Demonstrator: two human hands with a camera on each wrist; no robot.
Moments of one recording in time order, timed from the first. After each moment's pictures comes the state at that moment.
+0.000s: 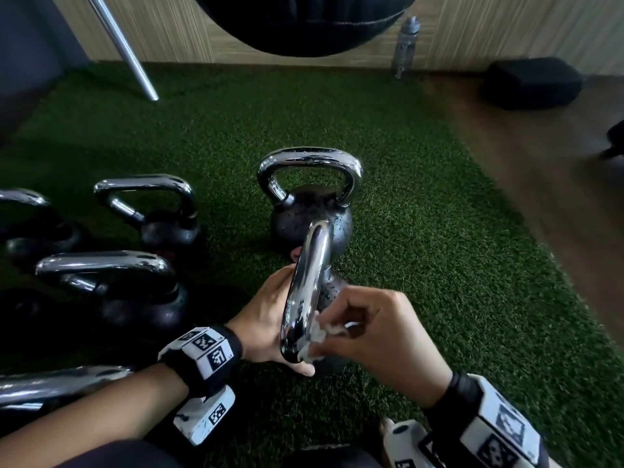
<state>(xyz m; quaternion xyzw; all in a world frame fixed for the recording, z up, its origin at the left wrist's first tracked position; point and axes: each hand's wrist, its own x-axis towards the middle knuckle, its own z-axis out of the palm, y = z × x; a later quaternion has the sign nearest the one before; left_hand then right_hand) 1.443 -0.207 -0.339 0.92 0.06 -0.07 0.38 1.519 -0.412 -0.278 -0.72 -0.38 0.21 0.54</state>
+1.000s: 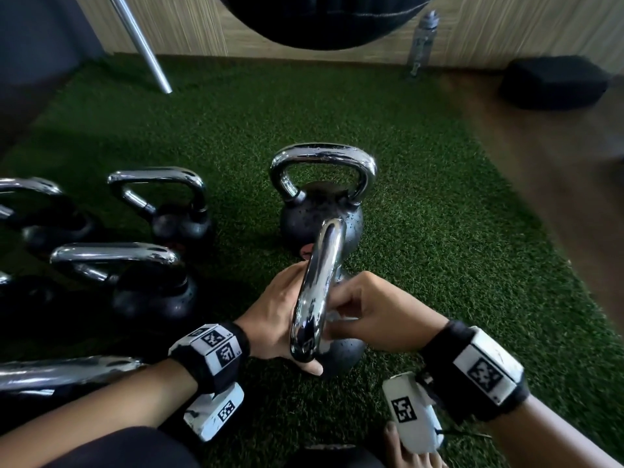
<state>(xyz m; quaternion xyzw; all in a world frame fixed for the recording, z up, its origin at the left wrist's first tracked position) 1.445 -0.210 -0.344 0.90 0.05 -0.01 0.44 1.565 -0.381 -0.290 -0.68 -0.51 0.36 0.38</state>
